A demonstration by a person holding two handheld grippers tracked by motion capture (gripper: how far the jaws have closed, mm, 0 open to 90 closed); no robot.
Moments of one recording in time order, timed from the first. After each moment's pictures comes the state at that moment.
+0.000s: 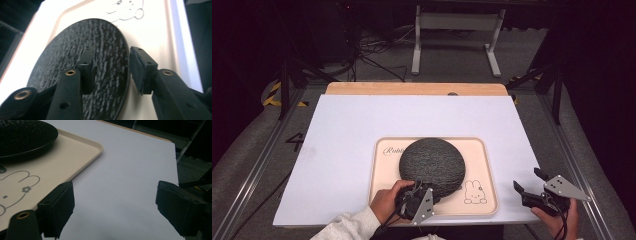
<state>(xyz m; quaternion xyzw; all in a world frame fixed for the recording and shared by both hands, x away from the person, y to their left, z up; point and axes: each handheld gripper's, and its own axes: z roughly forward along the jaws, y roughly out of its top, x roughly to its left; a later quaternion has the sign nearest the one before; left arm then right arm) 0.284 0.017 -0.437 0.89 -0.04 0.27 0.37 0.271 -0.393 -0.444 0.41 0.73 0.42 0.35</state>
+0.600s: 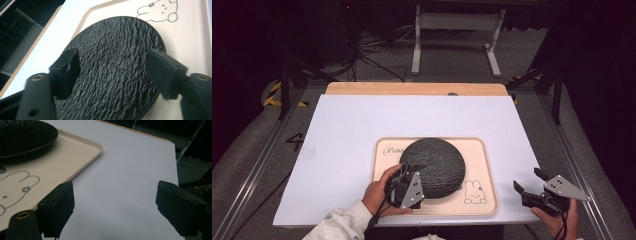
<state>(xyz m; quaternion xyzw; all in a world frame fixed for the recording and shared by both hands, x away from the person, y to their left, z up) 0.306 0.041 -0.423 0.87 0.03 0.28 0.40 0.272 -0.393 -0.444 0.41 0.73 0.42 0.35</state>
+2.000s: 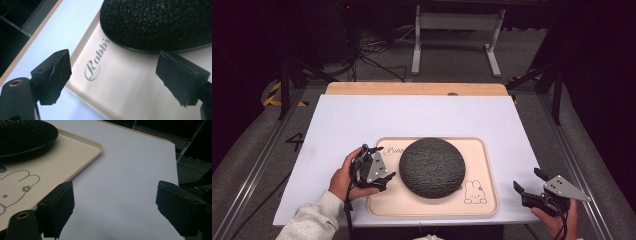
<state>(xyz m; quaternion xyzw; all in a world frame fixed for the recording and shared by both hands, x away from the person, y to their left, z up) 0.352 0.131 -0.434 0.88 0.14 0.30 0.33 0.271 -0.393 -0.444 0.41 0.73 0.42 0.35</state>
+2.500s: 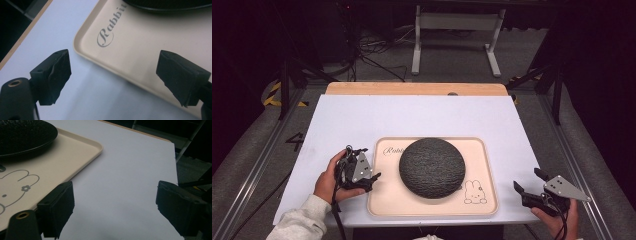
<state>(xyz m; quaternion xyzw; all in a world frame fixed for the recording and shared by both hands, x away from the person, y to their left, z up) 0.352 0.169 -0.444 0.88 0.18 0.30 0.31 0.271 -0.393 -0.444 0.41 0.73 0.41 0.35</state>
